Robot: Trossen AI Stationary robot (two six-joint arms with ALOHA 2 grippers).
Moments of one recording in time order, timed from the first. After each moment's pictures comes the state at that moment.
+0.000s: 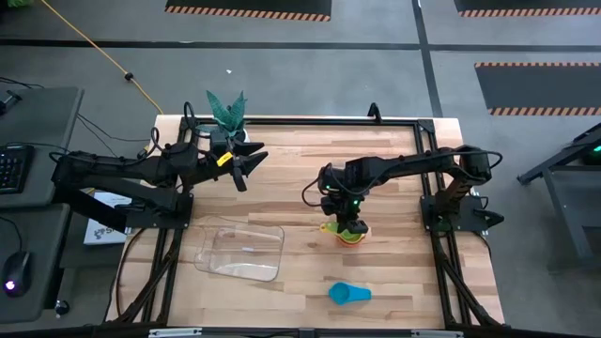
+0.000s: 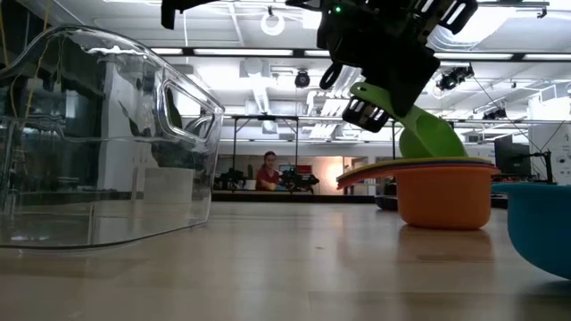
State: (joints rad) left arm -0.02 0.90 0.75 0.18 -0.42 -0.31; right arm -0.05 1.72 1.22 -0.81 -0.65 -0.22
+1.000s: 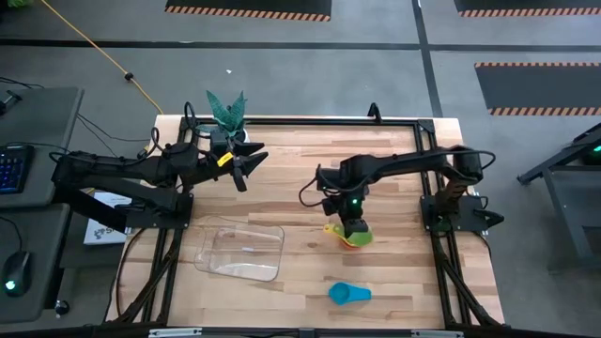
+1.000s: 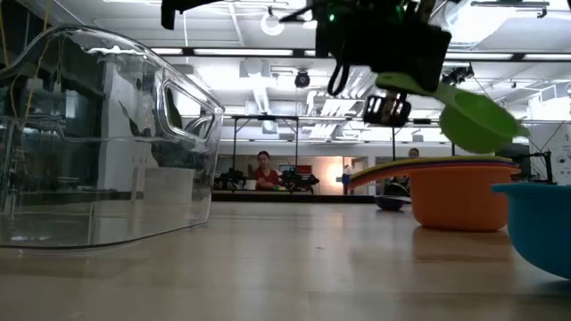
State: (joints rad) left arm -0.02 0.90 0.75 0.18 -0.42 -0.31; right arm -0.05 1.78 1.33 -1.04 -0.79 -0.13
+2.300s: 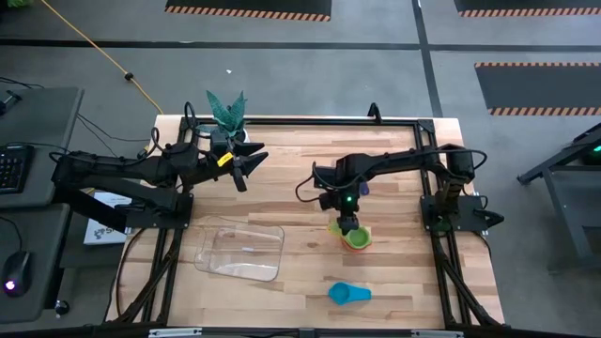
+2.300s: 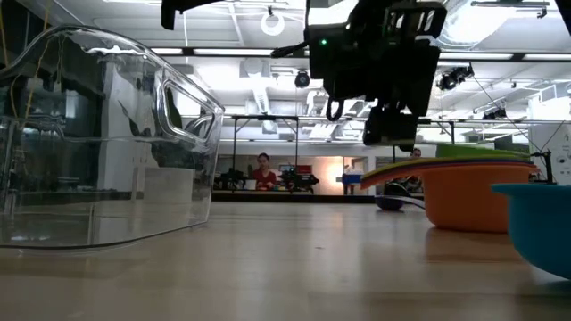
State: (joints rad) left arm -0.02 0.90 0.75 0.18 -0.41 -0.31; right arm -0.09 1.84 1.33 -1.03 -0.69 -0.03
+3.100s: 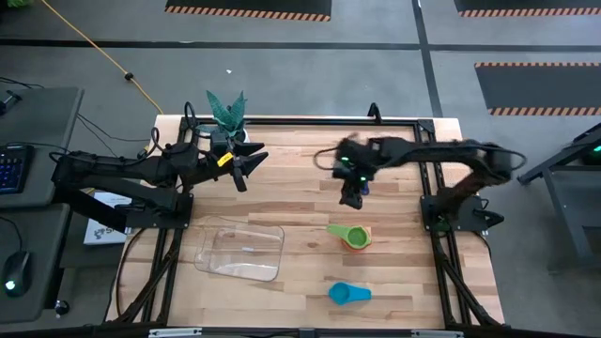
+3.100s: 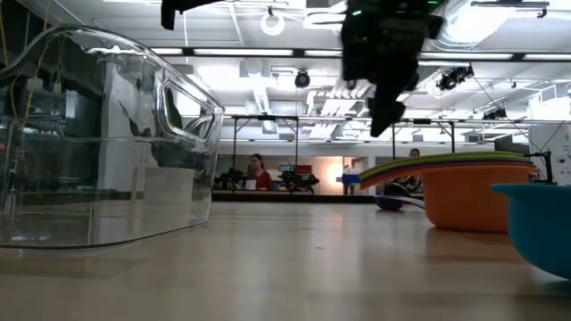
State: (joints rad) left arm -0.02 0.90 0.75 0.18 -0.41 -0.31; right arm -0.23 1.54 1.14 -0.79 -0.40 0.08
